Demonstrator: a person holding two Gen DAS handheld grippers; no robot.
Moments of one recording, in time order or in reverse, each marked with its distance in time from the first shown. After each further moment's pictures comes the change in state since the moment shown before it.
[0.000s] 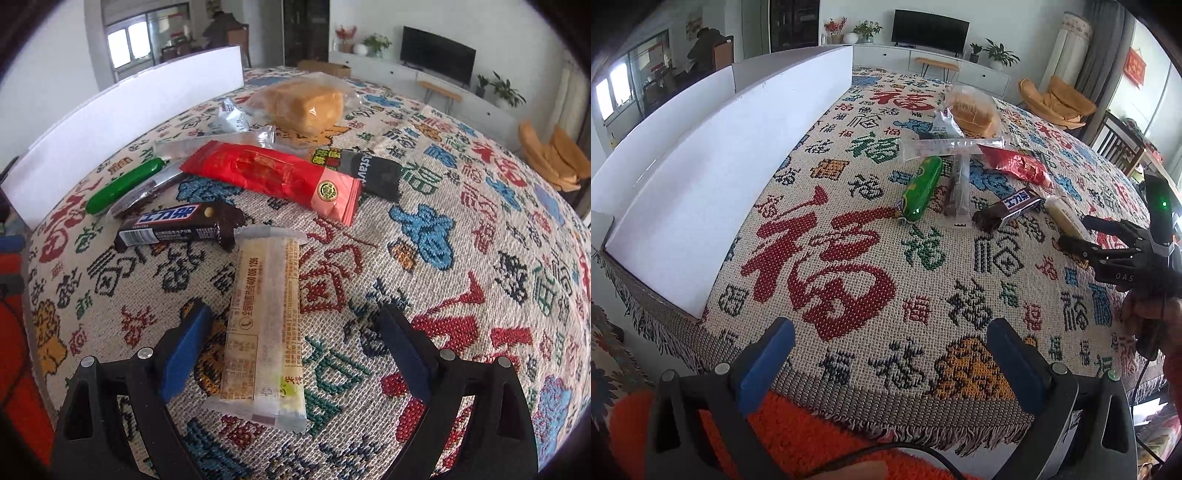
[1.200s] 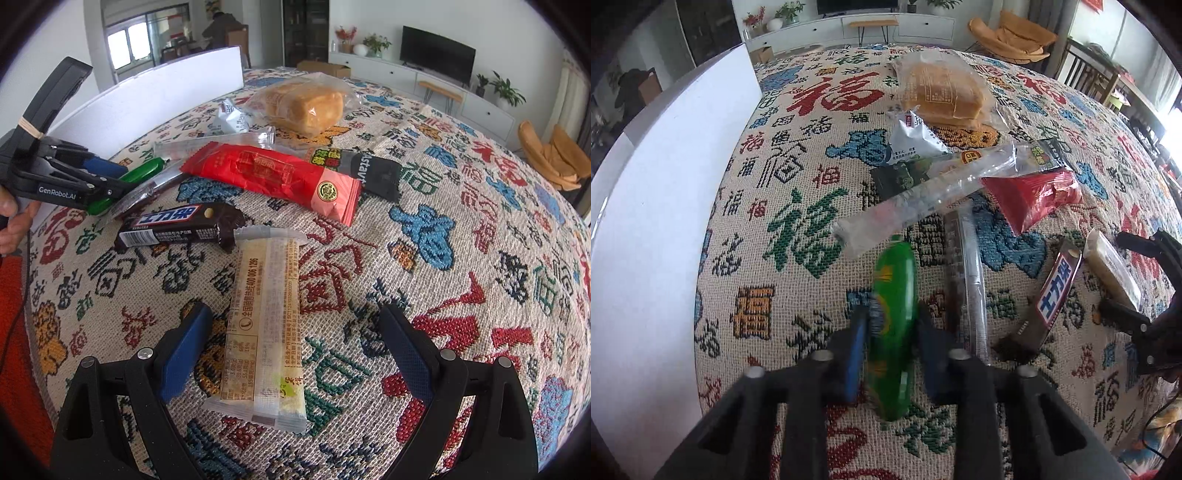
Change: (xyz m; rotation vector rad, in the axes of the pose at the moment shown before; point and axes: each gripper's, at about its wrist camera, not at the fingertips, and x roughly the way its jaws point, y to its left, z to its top) left arm 0.098 -0.027 0.124 0.264 0.178 -0.013; right arm 0.000 0.000 0.000 0.001 -0.002 0.003
